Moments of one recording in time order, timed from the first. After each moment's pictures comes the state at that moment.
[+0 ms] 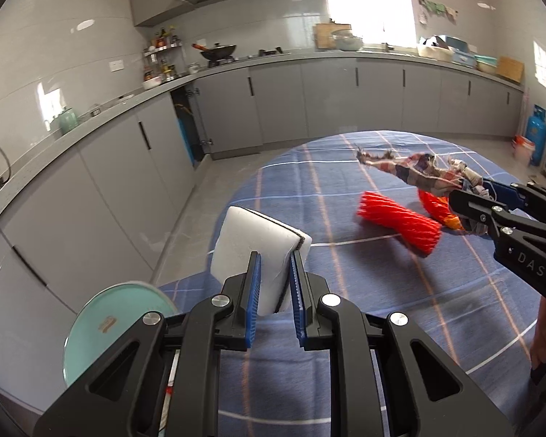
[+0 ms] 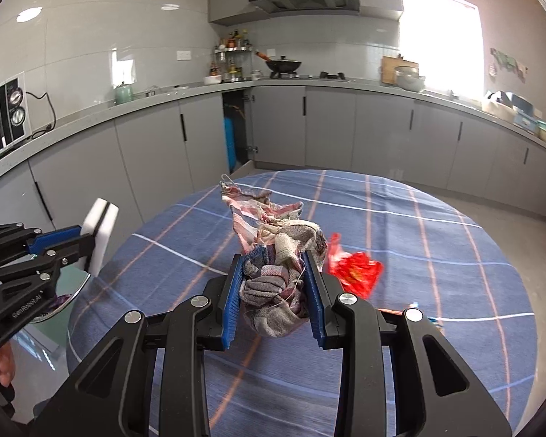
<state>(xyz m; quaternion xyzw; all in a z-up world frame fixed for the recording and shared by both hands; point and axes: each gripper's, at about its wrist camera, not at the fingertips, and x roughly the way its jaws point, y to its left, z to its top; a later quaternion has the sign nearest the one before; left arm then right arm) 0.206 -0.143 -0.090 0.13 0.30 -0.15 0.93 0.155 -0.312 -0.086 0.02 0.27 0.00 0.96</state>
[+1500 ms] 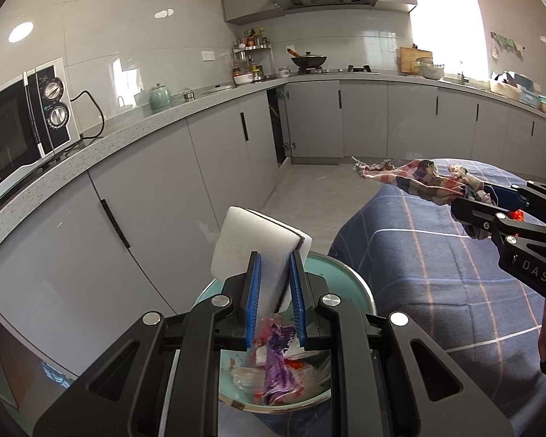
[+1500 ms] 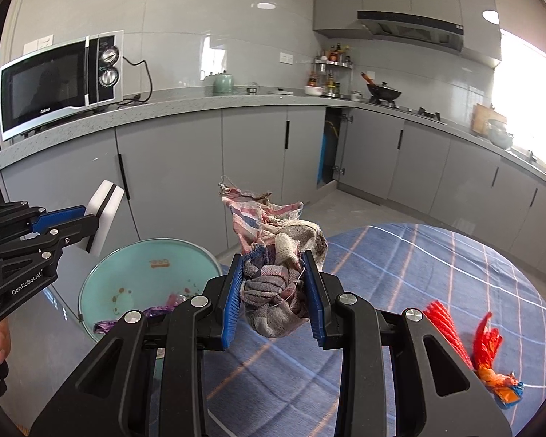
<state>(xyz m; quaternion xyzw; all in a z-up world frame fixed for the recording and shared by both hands) 0.176 0.025 -0.067 0.09 0.27 -0.02 0.96 0.187 -0.140 -0.060 -0.06 0.24 0.15 0.96</state>
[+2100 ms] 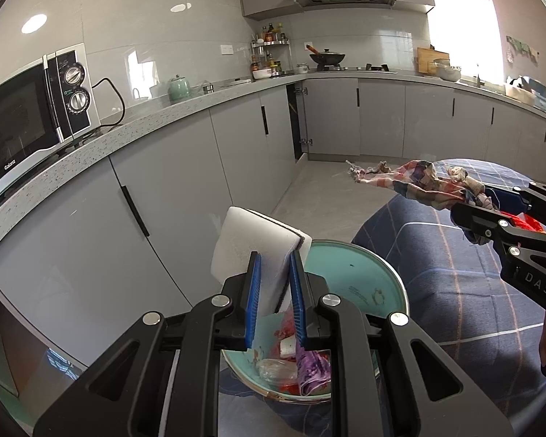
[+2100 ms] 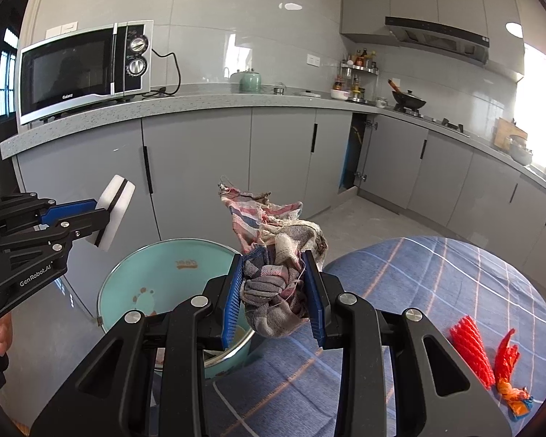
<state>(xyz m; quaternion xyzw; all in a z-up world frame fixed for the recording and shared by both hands) 0.173 0.059 -0.071 0.07 0.28 0.01 0.96 0.190 -0.098 -0.062 -0.08 0.24 0.19 0.95</state>
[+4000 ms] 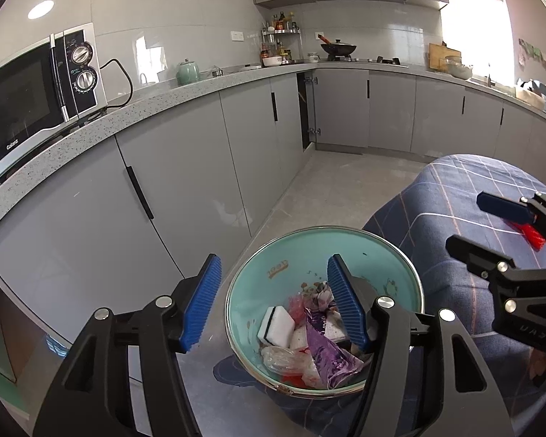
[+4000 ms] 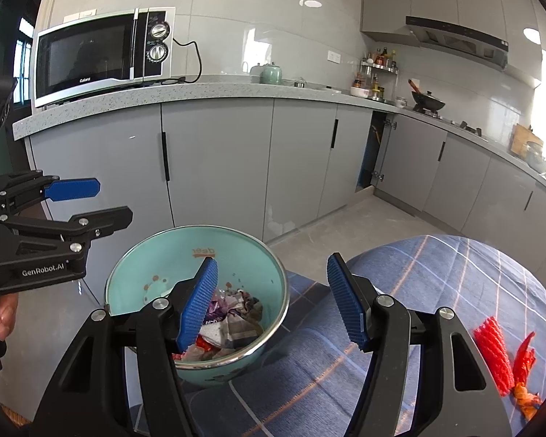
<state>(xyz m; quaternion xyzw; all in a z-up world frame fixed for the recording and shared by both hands) 0.180 0.075 -0.086 0.06 0.30 0.02 0.95 0.188 -0.089 -0.081 -0.10 0.24 0.22 0.94</state>
